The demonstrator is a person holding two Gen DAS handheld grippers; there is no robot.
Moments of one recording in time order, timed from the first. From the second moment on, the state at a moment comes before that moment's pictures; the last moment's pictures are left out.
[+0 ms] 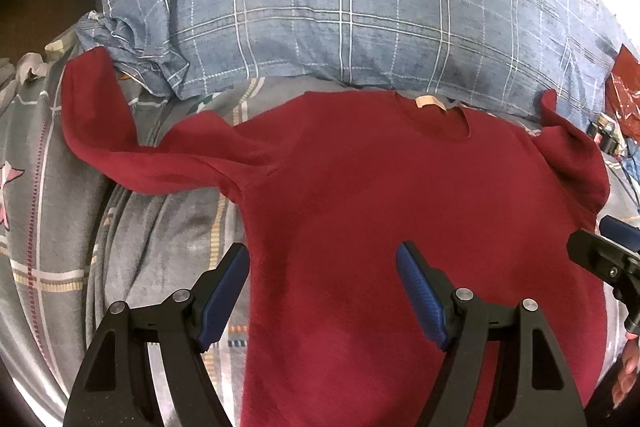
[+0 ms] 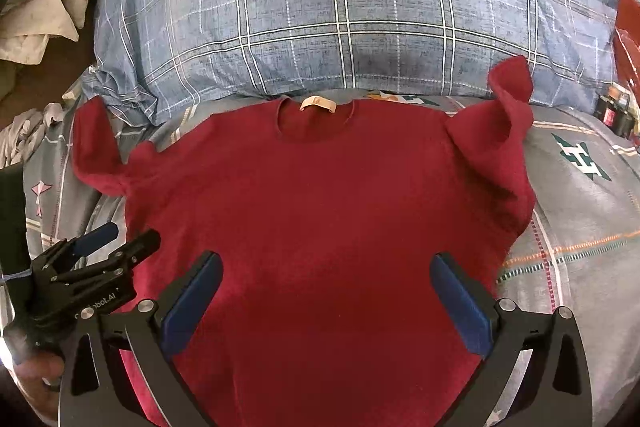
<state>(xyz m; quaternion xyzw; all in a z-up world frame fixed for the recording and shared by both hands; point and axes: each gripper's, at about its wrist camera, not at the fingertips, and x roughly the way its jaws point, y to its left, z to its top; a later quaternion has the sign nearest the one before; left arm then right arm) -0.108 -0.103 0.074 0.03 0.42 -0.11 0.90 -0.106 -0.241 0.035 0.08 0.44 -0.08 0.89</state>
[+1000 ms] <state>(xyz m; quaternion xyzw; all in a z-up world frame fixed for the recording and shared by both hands) -0.074 -0.058 0.058 -0.01 0.40 -0.06 0.91 -0.049 -0.199 0.011 0.06 0.45 -0.06 0.89</state>
